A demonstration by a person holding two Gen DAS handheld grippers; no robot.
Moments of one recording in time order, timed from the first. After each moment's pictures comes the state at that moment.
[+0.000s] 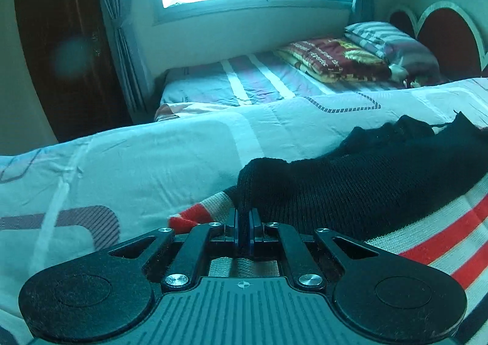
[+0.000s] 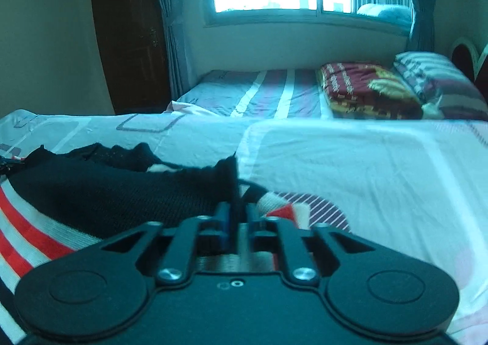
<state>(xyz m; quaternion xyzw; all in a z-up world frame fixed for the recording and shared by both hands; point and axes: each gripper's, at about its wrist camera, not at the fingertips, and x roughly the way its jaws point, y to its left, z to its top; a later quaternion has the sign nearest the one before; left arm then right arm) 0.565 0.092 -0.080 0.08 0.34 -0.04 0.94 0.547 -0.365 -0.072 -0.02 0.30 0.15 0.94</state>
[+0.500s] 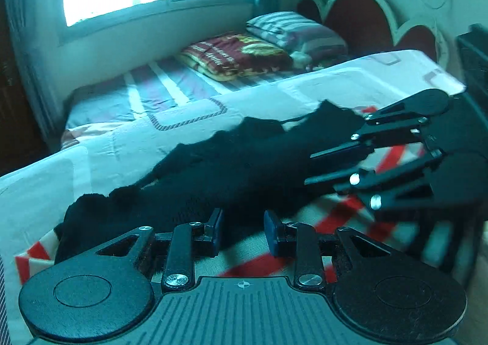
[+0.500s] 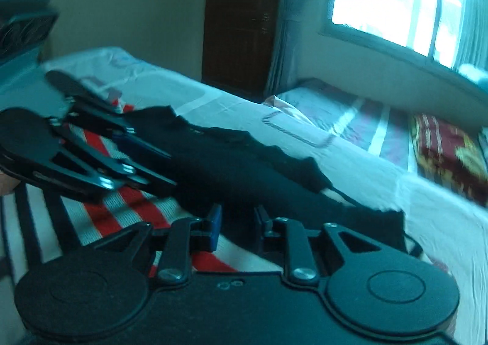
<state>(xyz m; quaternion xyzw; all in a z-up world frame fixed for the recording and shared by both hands) 0.550 -0.024 -0.069 0.11 0.34 -0.21 0.91 0.521 -0.238 -0.072 -0.17 0.28 0.31 0.89</state>
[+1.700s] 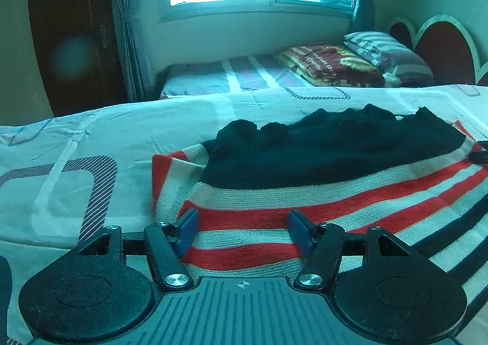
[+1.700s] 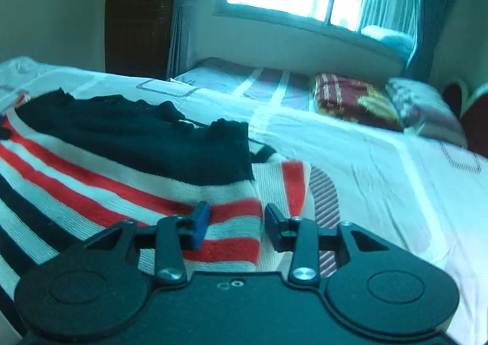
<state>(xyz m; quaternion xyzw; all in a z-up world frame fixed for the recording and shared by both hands) 0.496 0.068 -0.088 0.05 0.33 -0.04 0.94 0.502 -0.349 -0.075 -0.11 0.31 0.12 0.94</state>
